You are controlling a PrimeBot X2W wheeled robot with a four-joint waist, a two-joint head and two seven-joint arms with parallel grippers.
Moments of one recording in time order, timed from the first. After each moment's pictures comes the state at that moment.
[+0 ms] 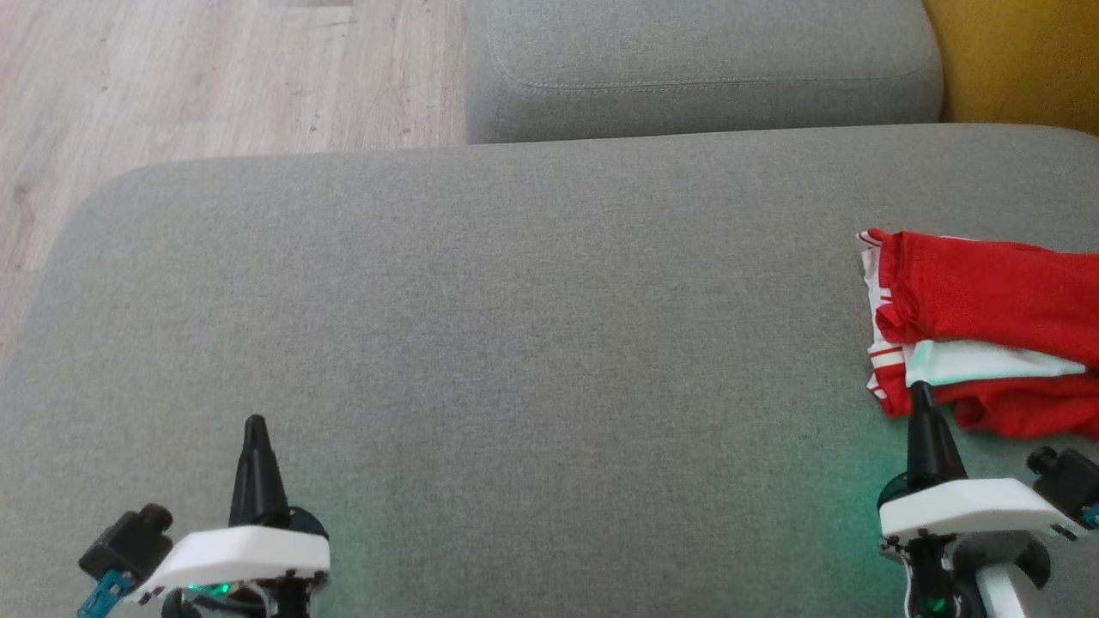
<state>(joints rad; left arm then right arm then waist) -0.04 0.04 -0.05 0.32 -0.81 -0.11 -0.13 -0.05 -0.04 -0.04 0.39 0.68 0.13 -0.12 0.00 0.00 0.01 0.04</state>
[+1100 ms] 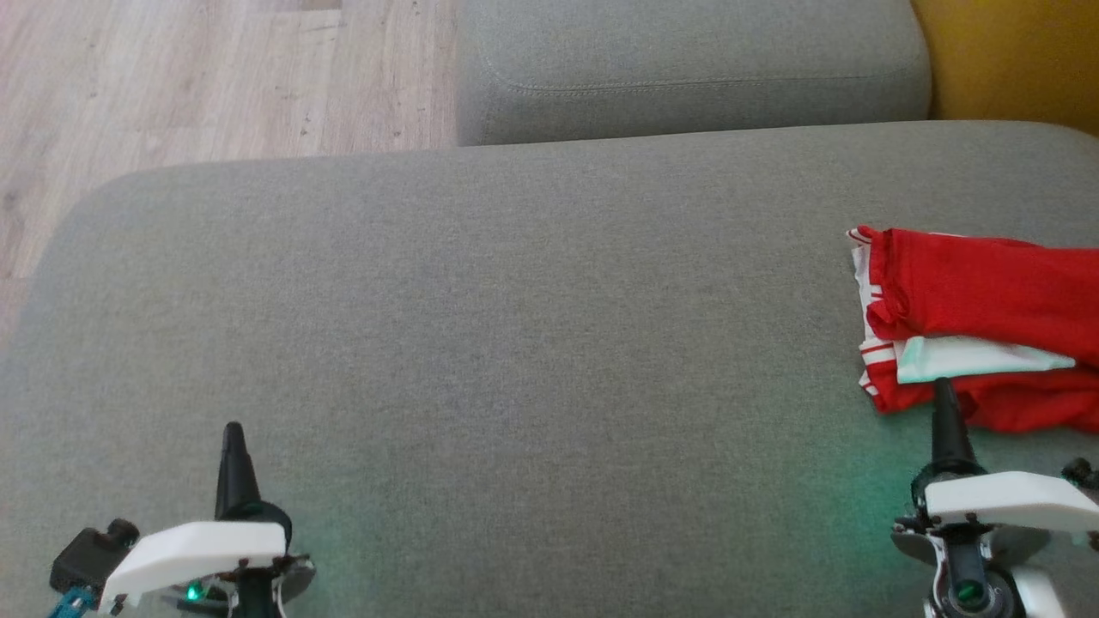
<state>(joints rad) -0.04 0.04 0.00 0.31 -1.12 -0.11 -0.03 -0.05 -0.04 -0.08 0.35 1.04 0.13 -0.03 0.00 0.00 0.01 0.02</state>
